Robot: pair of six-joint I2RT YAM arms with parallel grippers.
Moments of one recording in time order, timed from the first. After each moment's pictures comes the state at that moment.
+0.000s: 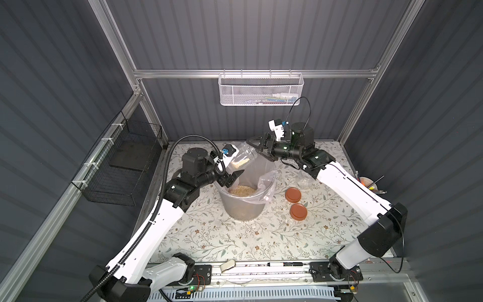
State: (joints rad) left arm -0.51 1.14 1.28 -0.56 0.29 0.39; right arm 0.56 1.59 1.58 -0.24 -0.54 0.89
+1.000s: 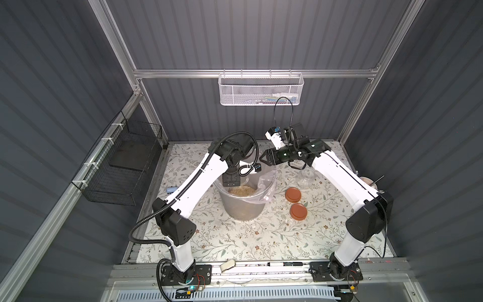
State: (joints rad) left arm -0.68 1.81 2.03 -1.51 -0.30 0.93; right arm 0.50 1.76 1.77 -0.80 -0.36 0.14
